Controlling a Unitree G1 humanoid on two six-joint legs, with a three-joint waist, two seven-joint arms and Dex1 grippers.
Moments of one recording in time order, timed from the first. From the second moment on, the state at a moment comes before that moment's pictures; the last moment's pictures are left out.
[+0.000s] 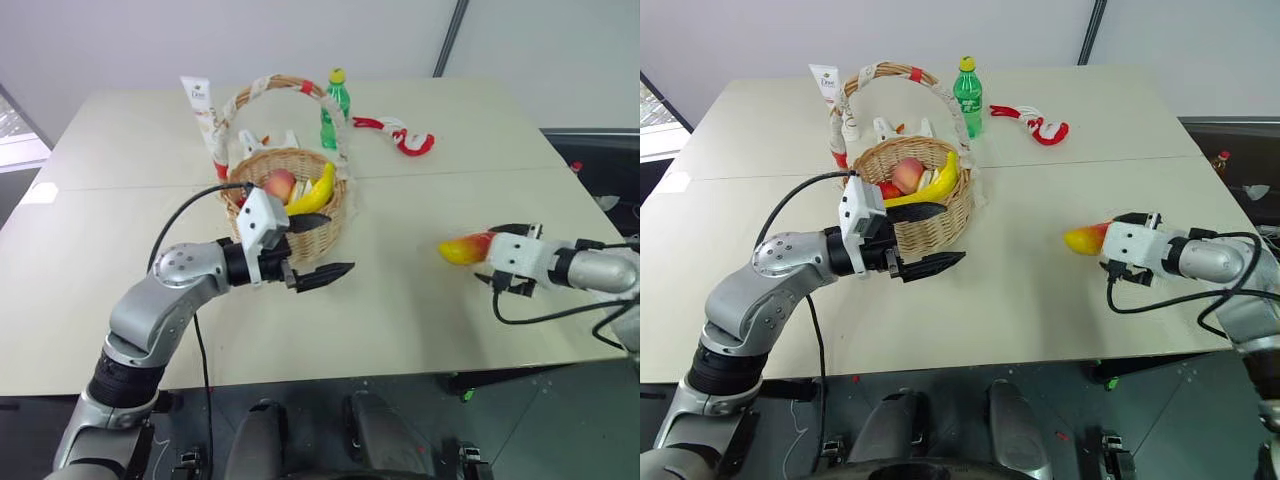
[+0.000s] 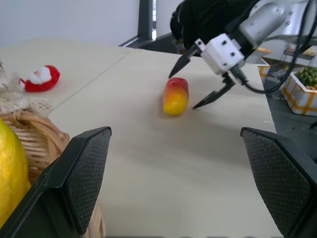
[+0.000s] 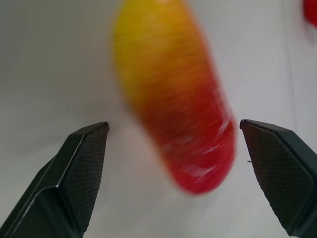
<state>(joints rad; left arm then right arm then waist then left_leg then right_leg) -0.42 0.50 -0.11 -0.43 -0.56 0.61 -0.78 -0.30 -1.03 0.06 0.16 -0.19 -0.04 0.81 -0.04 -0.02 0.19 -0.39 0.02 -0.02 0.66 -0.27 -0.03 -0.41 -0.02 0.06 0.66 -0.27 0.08</state>
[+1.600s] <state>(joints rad) -0.13 0.67 0.29 -0.56 -0.70 0.65 -0.63 -0.86 -0.31 0.31 0.05 -0.05 0.04 0.74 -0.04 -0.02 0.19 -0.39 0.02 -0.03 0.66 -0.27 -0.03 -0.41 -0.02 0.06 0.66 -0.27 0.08</state>
